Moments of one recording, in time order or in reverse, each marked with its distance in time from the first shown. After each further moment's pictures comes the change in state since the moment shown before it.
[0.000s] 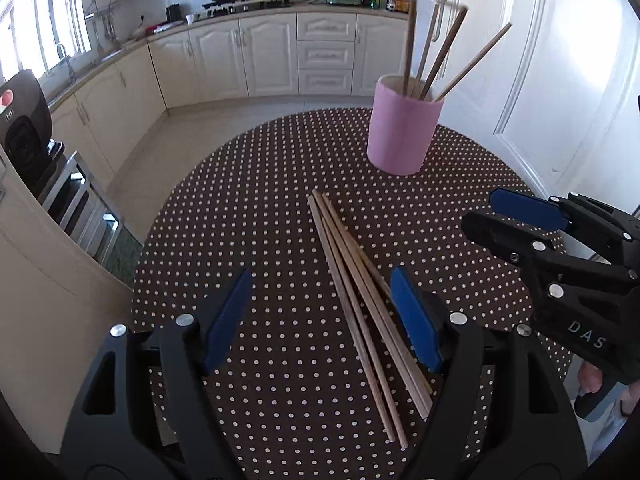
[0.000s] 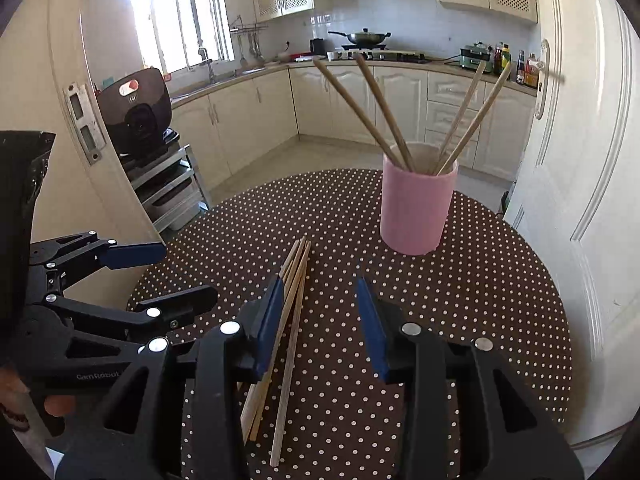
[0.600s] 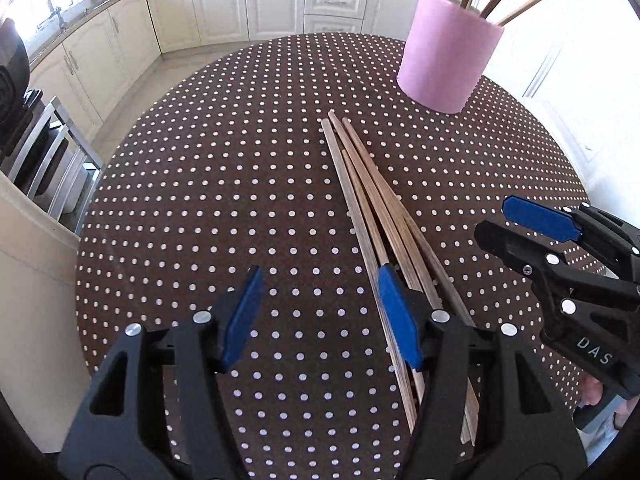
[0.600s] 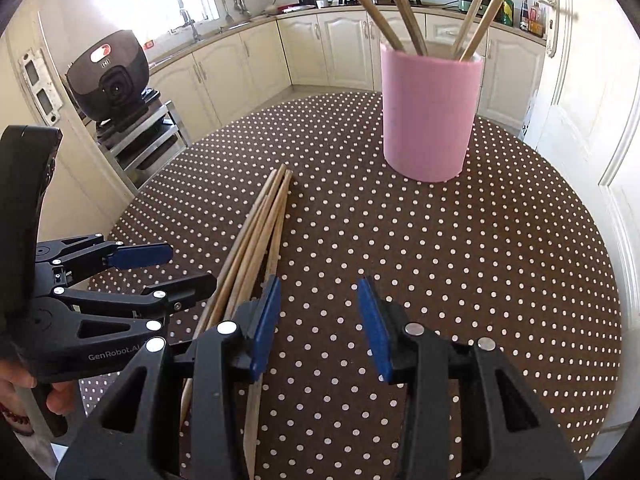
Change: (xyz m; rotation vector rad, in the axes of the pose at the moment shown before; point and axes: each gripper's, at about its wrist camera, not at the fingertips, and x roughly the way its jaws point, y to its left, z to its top) left arm 0.081 0.007 -0.013 -0.053 0.172 -0.022; right arm 0.059 -0.013 -0.024 0.058 0.162 0.014
